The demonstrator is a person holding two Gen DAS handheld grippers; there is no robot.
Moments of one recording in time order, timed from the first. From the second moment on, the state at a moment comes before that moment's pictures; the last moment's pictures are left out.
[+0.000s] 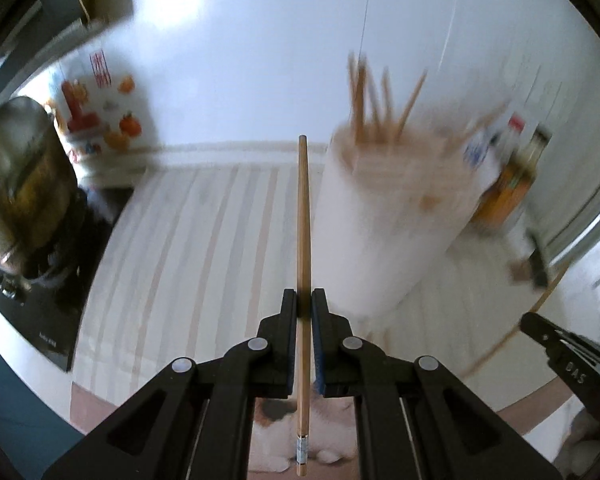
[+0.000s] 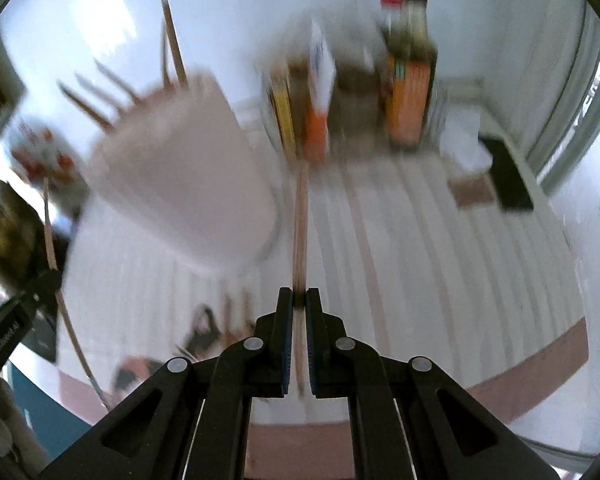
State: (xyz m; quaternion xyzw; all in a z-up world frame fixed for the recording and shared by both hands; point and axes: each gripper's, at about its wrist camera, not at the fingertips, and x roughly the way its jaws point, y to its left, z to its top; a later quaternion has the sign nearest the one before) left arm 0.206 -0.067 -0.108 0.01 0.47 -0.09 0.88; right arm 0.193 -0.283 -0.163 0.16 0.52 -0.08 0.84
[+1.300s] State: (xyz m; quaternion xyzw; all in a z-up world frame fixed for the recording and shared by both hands) left arm 0.375 -0.111 -0.010 -0.08 0.32 -0.13 0.94; right arm 0.371 -0.299 -0.028 0.18 0.40 0.00 0.90
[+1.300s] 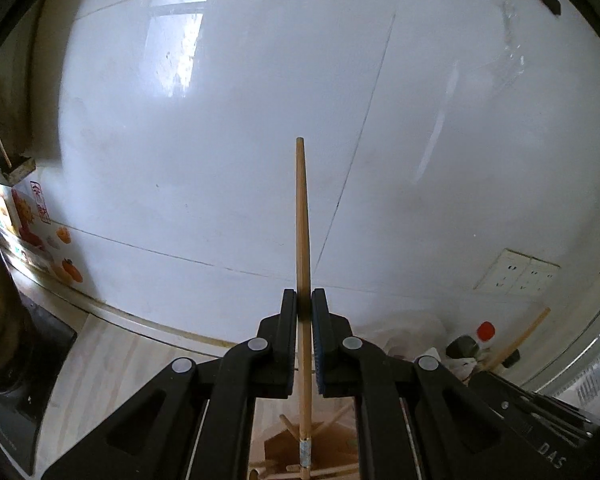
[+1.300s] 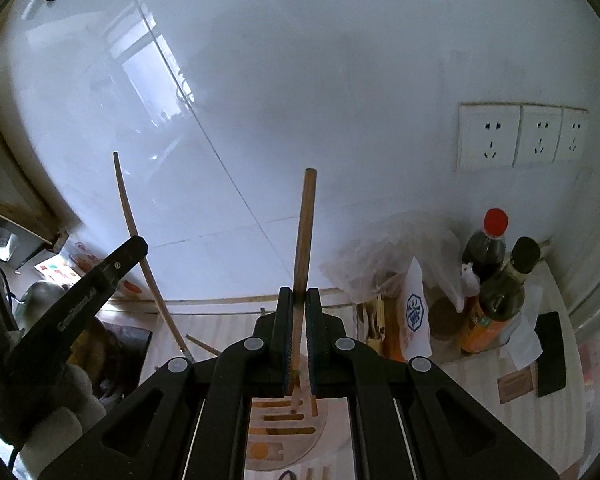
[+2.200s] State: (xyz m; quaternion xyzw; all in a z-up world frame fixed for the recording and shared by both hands) left arm 0.346 -0.080 0.002 -0.11 0.26 -0.12 0.95; right arm 0.372 -0.306 -0.050 0.18 0.42 -0.01 0.89
